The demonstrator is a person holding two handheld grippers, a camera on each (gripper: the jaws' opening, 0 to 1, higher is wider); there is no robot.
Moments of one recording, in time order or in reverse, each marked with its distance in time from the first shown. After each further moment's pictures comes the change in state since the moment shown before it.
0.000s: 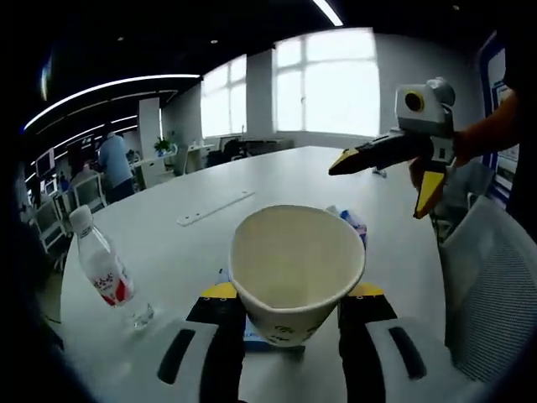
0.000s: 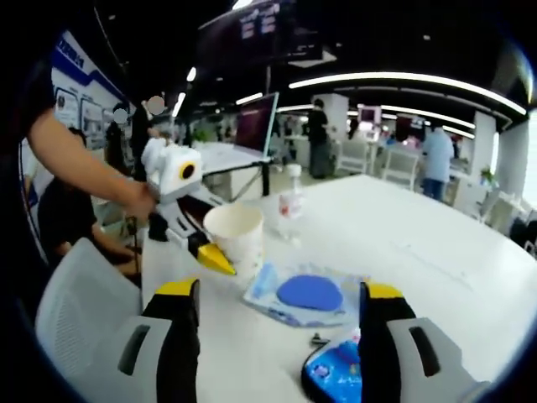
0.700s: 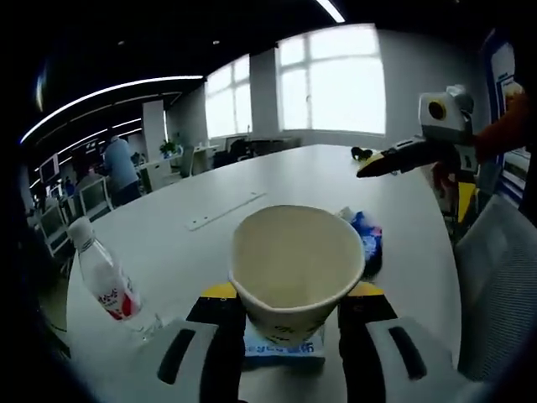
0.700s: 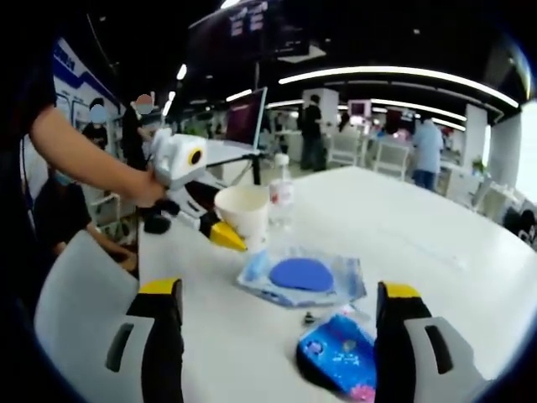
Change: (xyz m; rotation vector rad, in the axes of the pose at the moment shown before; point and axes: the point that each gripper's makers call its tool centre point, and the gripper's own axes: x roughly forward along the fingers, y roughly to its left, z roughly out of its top) left arm 0.018 0.014 0.007 0.024 0.004 0.034; right arm -0.021 -0.008 -0.021 0.034 0.022 -0.036
